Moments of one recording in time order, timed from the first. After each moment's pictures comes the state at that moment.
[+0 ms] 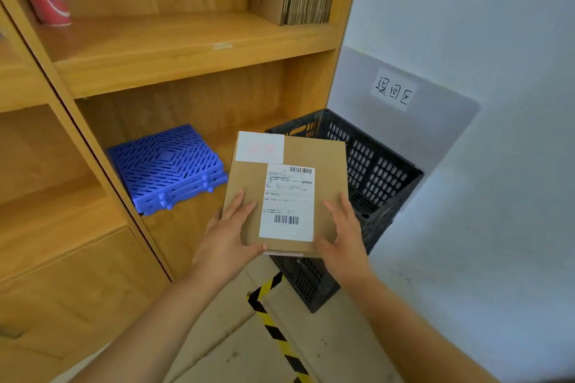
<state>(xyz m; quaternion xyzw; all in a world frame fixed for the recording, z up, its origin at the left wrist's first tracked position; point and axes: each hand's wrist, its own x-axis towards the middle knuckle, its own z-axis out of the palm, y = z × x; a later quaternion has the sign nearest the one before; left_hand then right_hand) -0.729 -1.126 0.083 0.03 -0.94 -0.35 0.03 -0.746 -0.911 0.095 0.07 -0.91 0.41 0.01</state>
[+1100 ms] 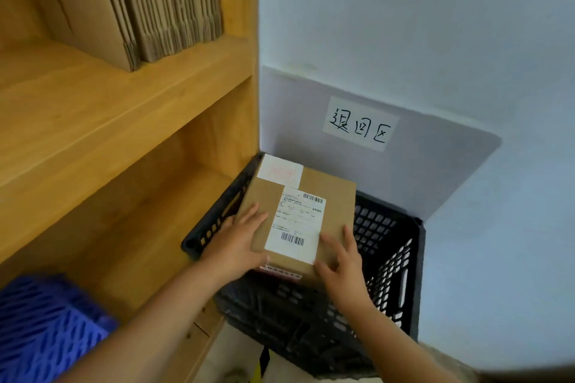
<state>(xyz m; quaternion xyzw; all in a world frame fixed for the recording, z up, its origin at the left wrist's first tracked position) -1.204 -1.080 0.056 -0.24 -0.92 -0.26 -0.18 -1.093 -0.888 0.020 -0.20 -0.86 0.47 0.03</state>
